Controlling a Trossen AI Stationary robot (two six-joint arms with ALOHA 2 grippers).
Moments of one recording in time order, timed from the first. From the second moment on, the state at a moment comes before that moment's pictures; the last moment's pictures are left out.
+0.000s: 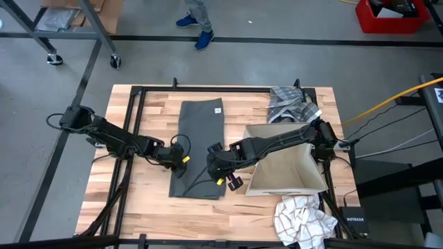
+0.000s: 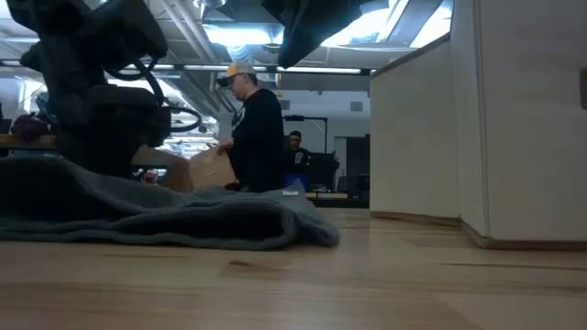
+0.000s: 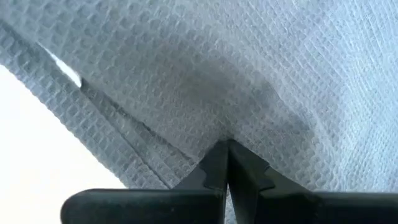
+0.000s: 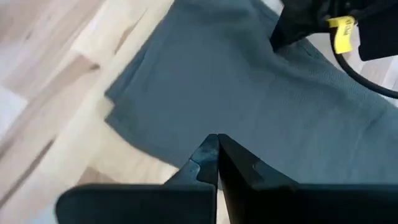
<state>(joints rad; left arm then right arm) -0.19 1.40 0.47 -0.21 -0.05 -1.05 0.24 2.00 1.82 -0.88 0.03 -0.36</state>
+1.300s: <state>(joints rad) -0.28 0.97 0.47 0.11 -0.27 -0.54 0.20 2.02 1.95 -0.79 -0.12 -0.03</state>
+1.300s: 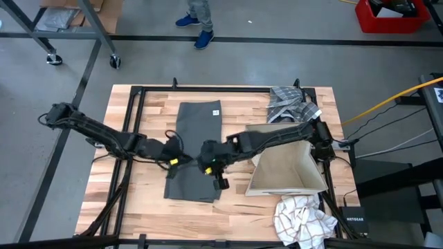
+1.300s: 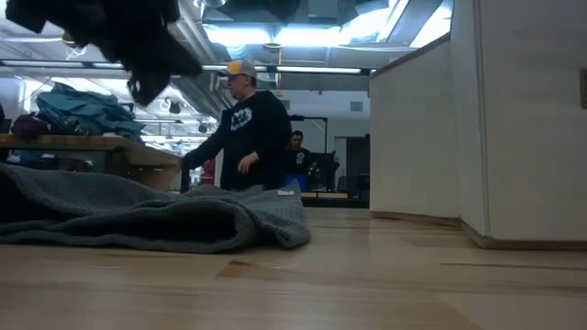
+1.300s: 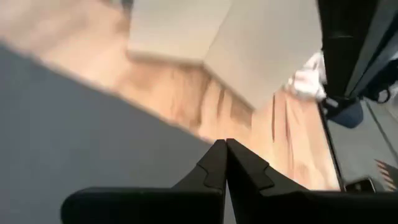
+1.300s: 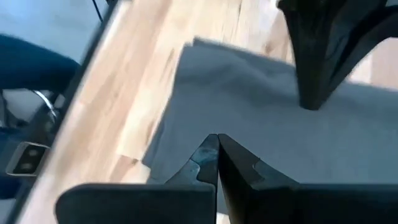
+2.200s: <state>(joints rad) -0.23 0.57 0.47 0.08 -0.33 -0.22 0.11 1.97 1.95 -0.58 -0.11 -0.03</state>
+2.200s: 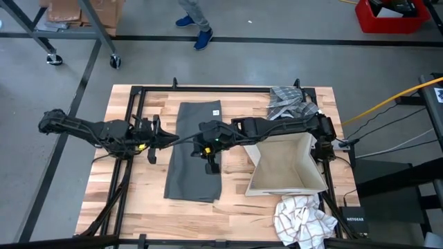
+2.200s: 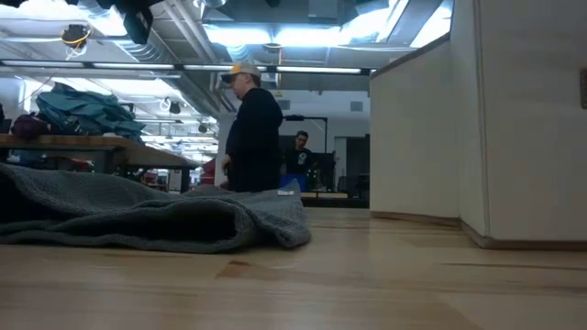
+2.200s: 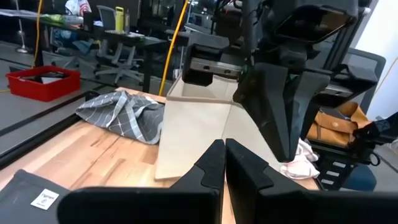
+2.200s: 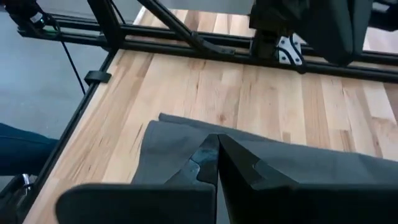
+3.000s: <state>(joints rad) -0.23 0.57 0.47 -0.26 -0.33 -0.22 0.12 1.97 1.95 -0.47 -0.09 0.06</state>
